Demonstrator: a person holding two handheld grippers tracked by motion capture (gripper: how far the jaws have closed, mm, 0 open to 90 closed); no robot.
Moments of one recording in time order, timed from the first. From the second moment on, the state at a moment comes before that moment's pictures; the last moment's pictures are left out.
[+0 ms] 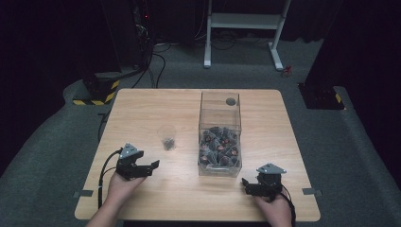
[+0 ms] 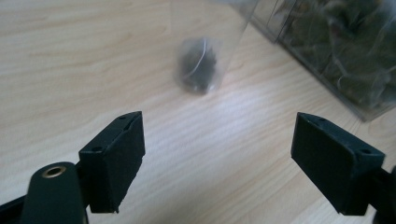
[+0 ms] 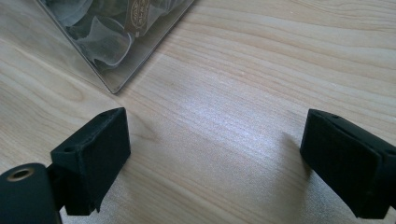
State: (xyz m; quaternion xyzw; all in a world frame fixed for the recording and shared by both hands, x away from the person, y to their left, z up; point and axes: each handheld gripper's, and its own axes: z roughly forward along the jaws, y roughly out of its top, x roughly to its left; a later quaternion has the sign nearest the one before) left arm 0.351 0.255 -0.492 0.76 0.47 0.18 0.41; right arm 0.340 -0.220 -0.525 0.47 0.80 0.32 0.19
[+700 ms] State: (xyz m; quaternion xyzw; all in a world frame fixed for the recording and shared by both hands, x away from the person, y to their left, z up) left arm 0.308 0.276 -0.530 0.78 0.48 0.21 0.34; right arm 0.342 -0.219 -0.525 0.47 0.80 0.32 0.19
